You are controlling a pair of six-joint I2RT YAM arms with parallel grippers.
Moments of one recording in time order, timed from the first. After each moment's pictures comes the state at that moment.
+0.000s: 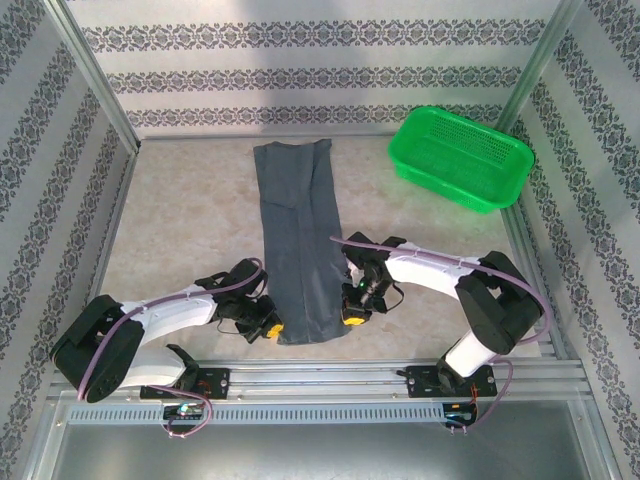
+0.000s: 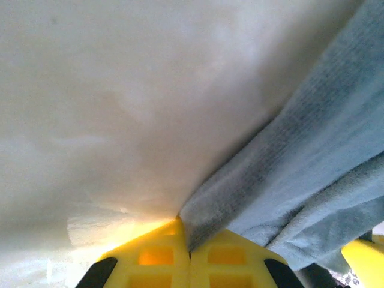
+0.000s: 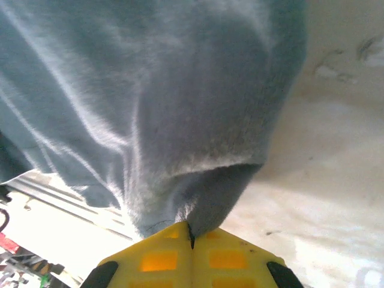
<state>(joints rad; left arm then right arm) -0.63 1.29 0.48 -0.39 0.49 -1.44 0.69 1.59 0.89 -0.83 -0.55 0.72</state>
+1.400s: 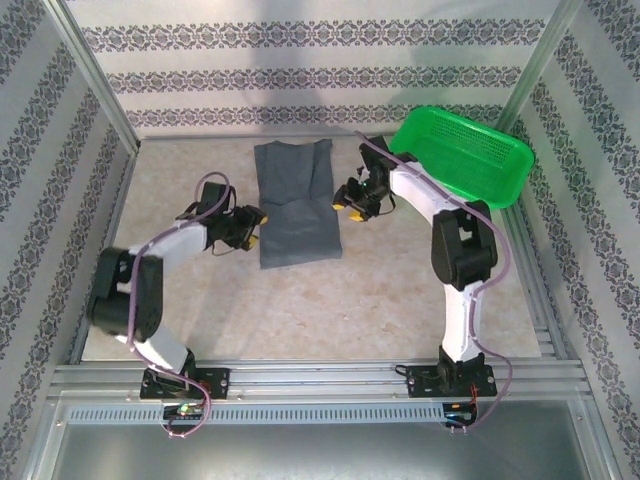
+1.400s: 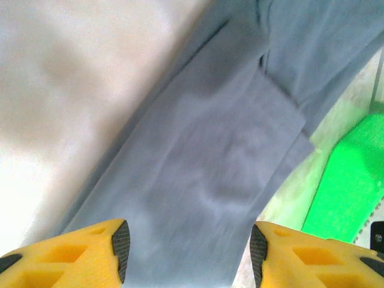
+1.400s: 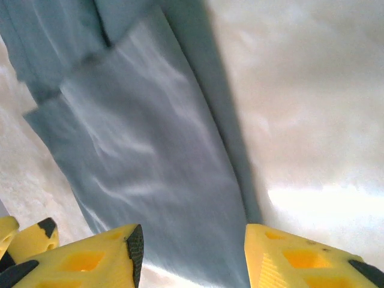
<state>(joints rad) -0.18 1.59 0.91 -0.25 0.39 -1.24 0.33 2.03 1.64 -0.84 -0.46 0.72</state>
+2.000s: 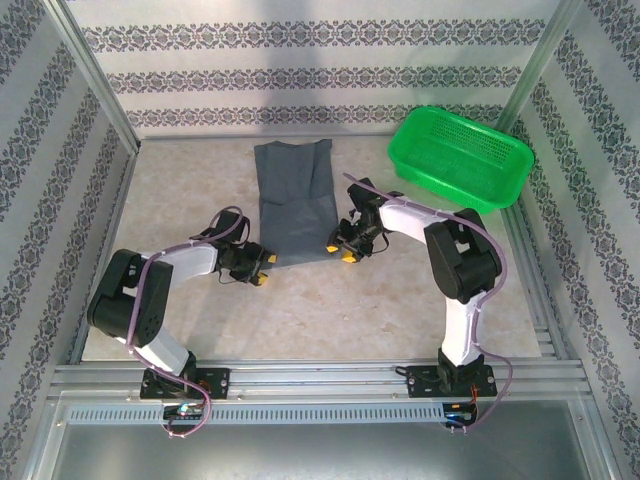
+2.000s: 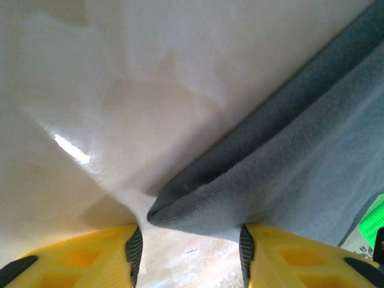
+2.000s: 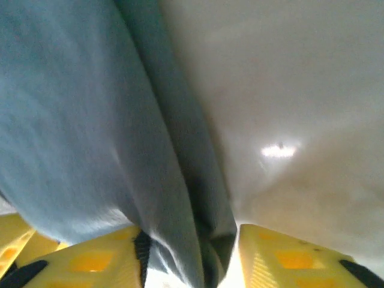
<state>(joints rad) -0.28 1.63 0.77 -0.26 0.43 -1.40 0.44 1.99 1.30 -0.63 -0.50 0.85</state>
